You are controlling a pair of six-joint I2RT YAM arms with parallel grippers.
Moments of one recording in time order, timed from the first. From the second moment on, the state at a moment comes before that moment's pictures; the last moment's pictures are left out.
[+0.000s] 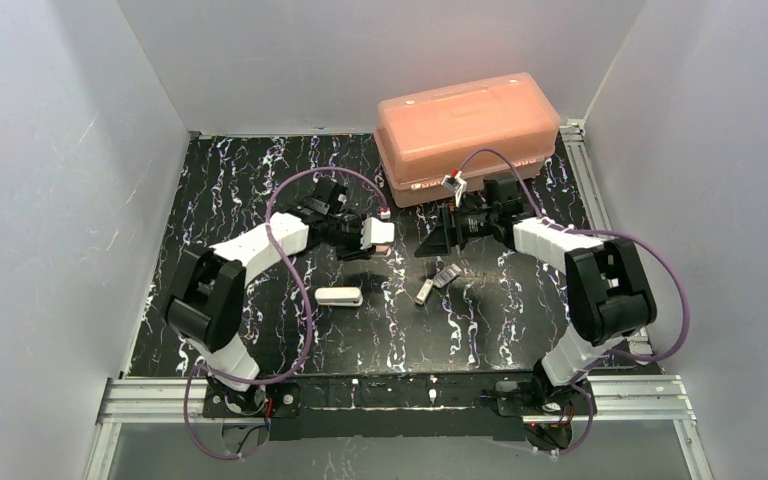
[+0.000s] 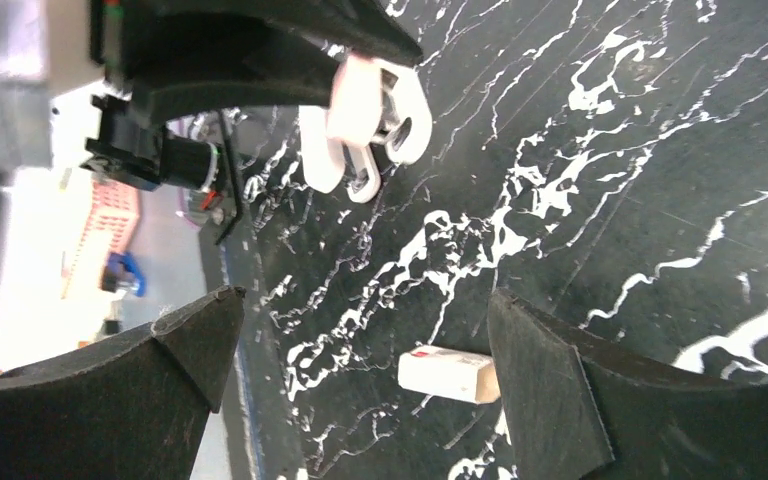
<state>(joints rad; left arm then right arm) -0.51 1.64 1.08 -0.41 0.61 1.03 0.34 1.67 0.93 0.04 -1.10 0.24</state>
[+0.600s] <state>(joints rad) -0.48 1.95 1.31 -0.62 0.53 1.08 0.29 1.43 0.92 -0.28 -0.88 -0.18</state>
